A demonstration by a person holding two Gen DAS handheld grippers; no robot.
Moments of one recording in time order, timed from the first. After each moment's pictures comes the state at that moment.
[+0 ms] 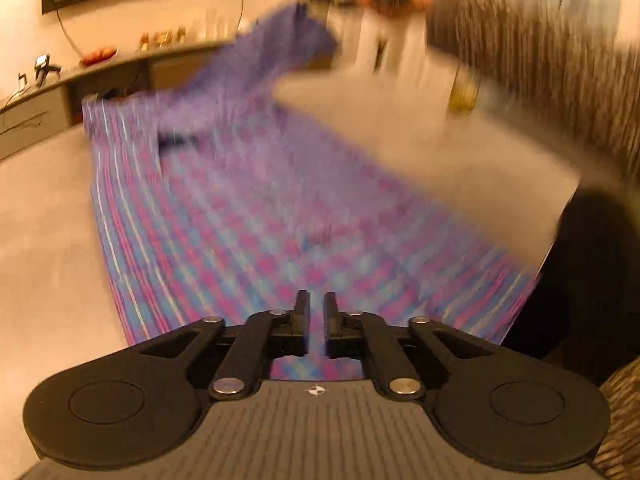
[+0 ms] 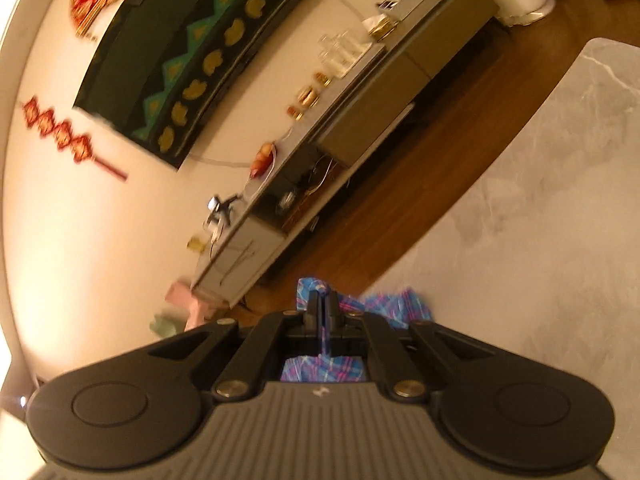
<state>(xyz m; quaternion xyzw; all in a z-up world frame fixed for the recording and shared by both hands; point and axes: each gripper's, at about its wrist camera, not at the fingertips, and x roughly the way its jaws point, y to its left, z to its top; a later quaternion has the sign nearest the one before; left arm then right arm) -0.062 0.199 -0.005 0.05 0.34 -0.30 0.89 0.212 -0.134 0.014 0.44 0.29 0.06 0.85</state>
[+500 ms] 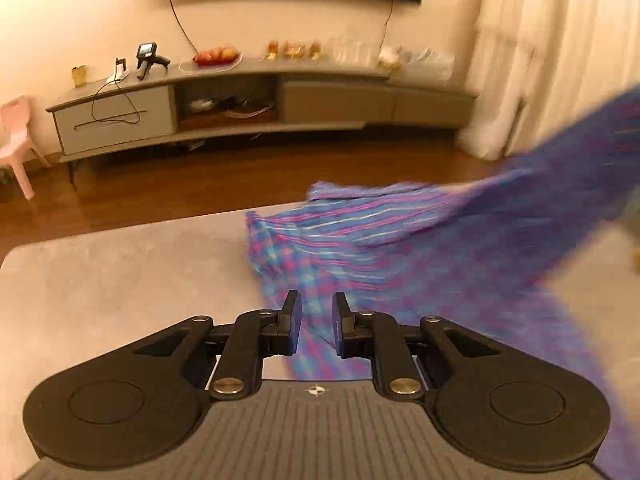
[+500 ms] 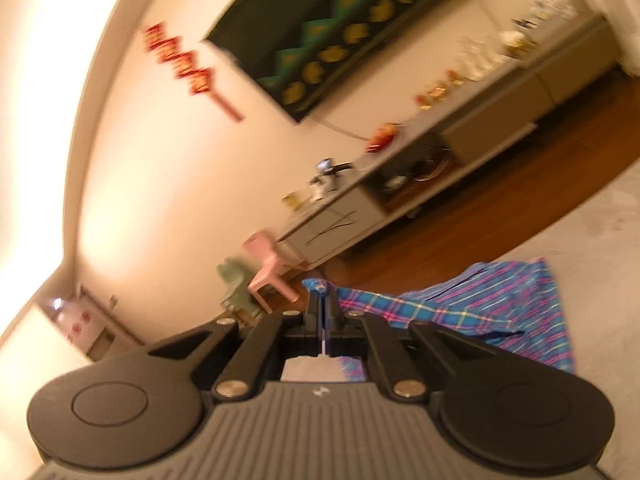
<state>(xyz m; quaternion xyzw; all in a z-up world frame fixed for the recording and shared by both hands) 0.296 0.256 -0.006 0.05 0.37 -0.13 0.92 0.139 -0.004 0.082 0.33 0.24 0.22 0.89</state>
